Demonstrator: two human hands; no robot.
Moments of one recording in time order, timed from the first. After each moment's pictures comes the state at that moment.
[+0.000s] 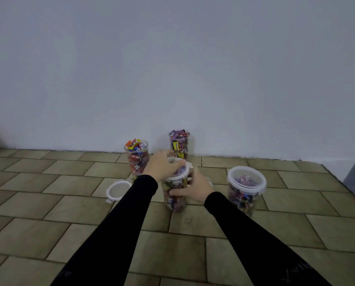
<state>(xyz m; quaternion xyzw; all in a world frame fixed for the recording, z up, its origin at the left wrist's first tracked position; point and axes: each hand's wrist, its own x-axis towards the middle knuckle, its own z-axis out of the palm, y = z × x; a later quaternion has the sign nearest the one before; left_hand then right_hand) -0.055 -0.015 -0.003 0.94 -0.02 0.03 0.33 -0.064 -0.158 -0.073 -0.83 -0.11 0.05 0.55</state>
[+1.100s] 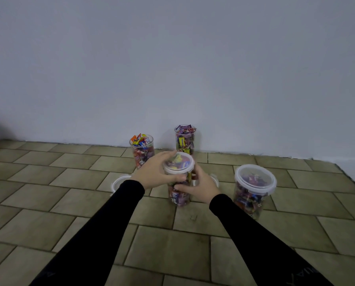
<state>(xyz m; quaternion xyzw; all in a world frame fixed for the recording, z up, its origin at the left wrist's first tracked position) -0.072 0.023 -0.018 0.94 -0.15 0.05 0.32 -0.062 -0.156 -0.086 -0.82 -0.15 0.01 0.55</state>
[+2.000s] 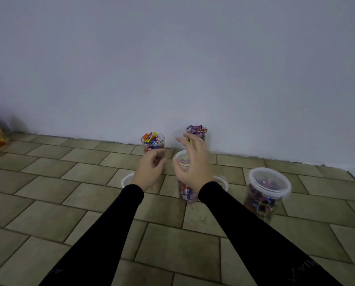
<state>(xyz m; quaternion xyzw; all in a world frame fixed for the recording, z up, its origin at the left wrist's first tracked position) -0.067 0.058 -0.050 0.86 -0.05 0.19 0.47 -0.069 -0.103 -0.027 -0.80 -0.27 -0.35 0.41</state>
